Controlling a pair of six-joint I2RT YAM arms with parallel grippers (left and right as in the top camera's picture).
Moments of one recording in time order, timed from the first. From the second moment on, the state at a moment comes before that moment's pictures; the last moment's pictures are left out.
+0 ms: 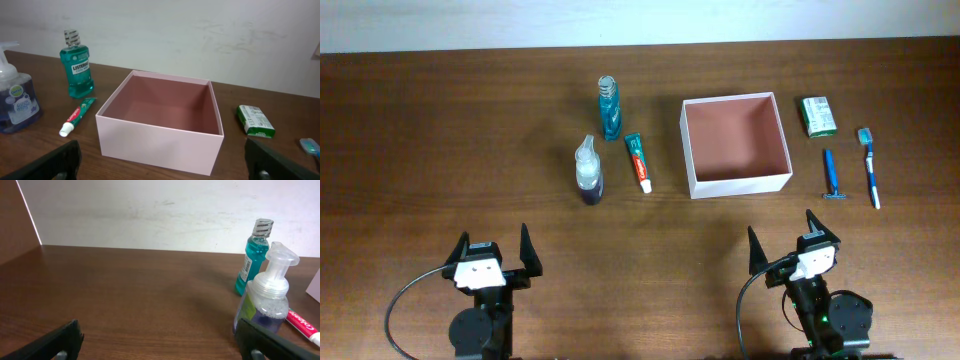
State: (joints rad) left arm 0.04 0.01 0.01 -0.07 -0.07 -0.03; right arm 0.02 0.02 0.01 -0.05 -0.21 -0.08
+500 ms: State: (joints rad) left arm 0.04 0.01 0.01 -0.07 -0.07 -0.03; right arm 0.02 0.02 0.01 -0.05 -0.21 -0.08
